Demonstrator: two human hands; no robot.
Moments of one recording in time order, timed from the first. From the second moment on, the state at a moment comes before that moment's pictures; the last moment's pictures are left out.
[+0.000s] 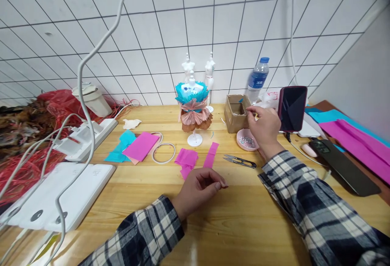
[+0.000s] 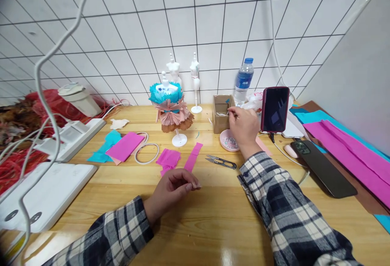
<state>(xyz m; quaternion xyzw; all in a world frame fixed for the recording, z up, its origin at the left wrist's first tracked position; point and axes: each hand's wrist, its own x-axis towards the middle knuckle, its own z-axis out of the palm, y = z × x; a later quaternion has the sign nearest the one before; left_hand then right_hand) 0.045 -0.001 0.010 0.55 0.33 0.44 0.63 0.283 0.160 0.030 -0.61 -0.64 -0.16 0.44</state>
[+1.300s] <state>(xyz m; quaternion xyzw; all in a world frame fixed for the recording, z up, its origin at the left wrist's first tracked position) 0.037 0.003 0.010 0.53 0.34 0.45 0.63 0.288 0.152 0.029 -0.61 -0.70 -0.11 0.36</state>
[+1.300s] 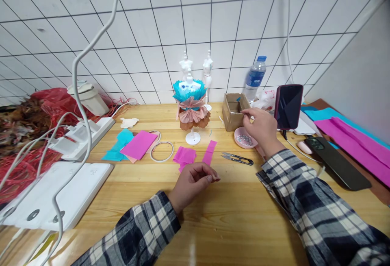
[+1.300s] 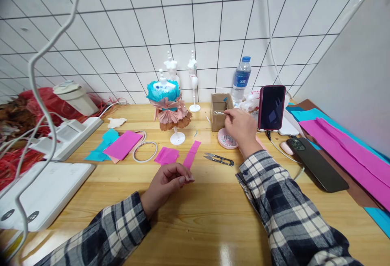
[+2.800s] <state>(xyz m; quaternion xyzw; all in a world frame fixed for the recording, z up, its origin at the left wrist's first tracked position) 0.040 -0.008 0.020 0.59 0.44 0.43 0.52 0.235 0.004 0.028 -0.37 -0.78 0.31 0.40</state>
